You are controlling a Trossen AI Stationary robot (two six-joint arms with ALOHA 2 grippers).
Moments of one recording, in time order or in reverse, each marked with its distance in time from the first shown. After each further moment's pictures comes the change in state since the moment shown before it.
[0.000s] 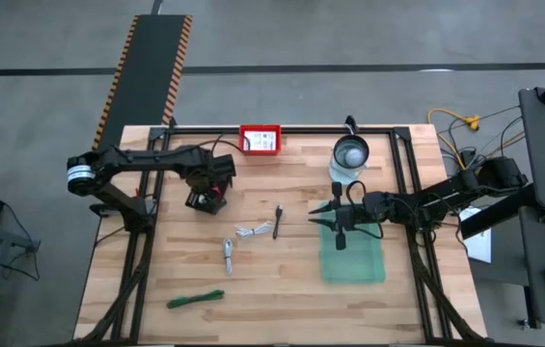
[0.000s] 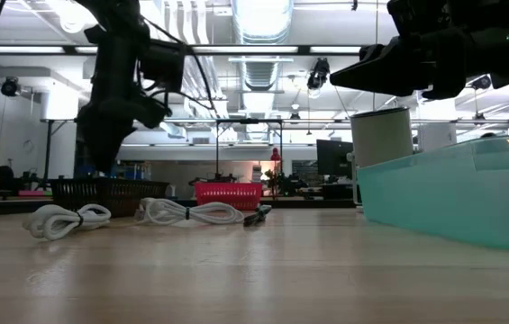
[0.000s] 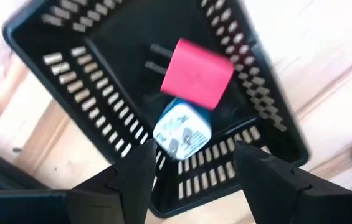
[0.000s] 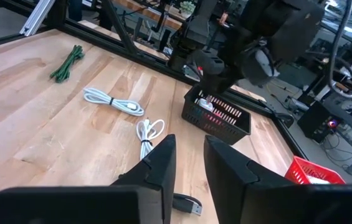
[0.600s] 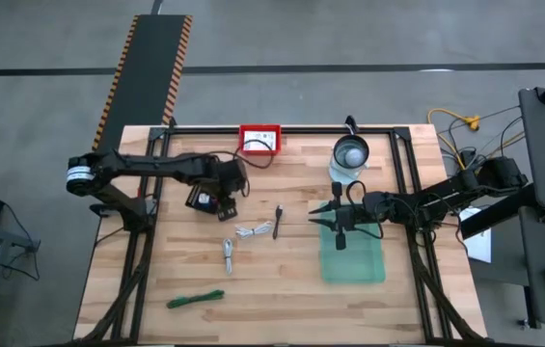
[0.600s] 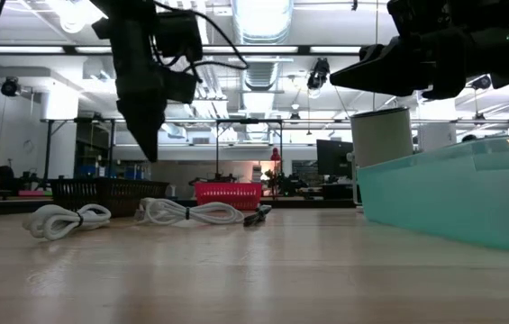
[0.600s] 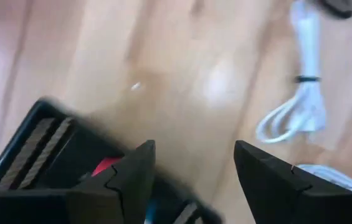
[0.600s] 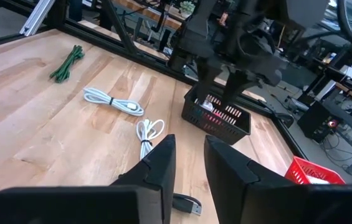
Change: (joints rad) left arm -0.114 0.000 0.038 0.266 0.056 0.282; right arm 0.000 0.000 0.000 0.000 0.000 -0.002
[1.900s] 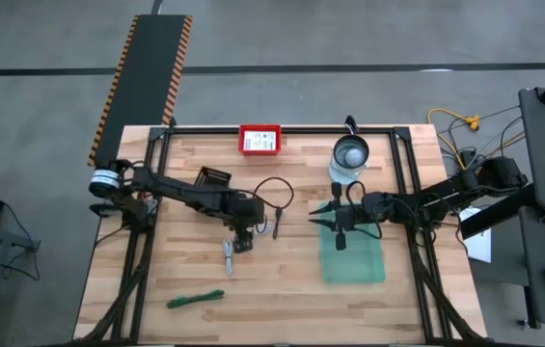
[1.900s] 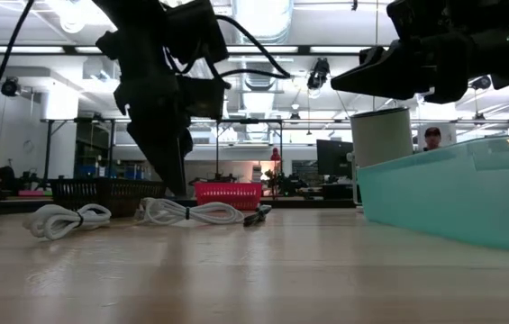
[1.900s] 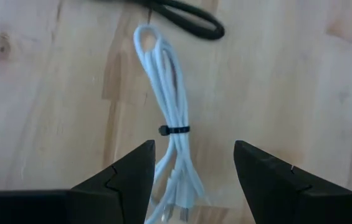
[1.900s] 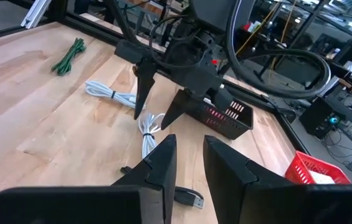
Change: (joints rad) left arm -0.255 0.209 -0.021 0.329 0.080 -0.138; right arm 0.000 0.000 0.000 -0.024 0.000 0.000
